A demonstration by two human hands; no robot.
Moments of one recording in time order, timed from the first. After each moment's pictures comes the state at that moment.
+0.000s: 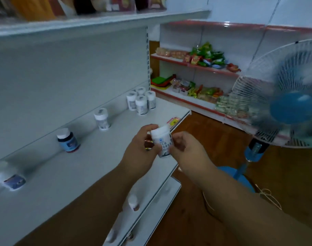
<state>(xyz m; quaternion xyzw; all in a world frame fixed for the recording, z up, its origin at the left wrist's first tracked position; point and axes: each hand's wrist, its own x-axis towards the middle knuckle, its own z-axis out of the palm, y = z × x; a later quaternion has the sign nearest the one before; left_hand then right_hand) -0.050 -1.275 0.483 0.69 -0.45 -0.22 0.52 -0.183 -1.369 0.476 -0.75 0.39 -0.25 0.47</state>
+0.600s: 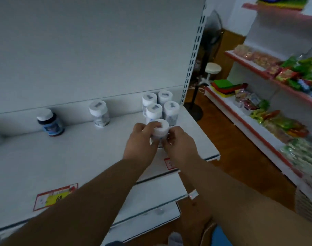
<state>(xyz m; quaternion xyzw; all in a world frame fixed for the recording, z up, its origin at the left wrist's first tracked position) 0.026 -1.475 0.403 0.89 -0.24 0.02 0.40 -0.026 -1.608 0.416 -0.93 0.19 -0.08 0.31</state>
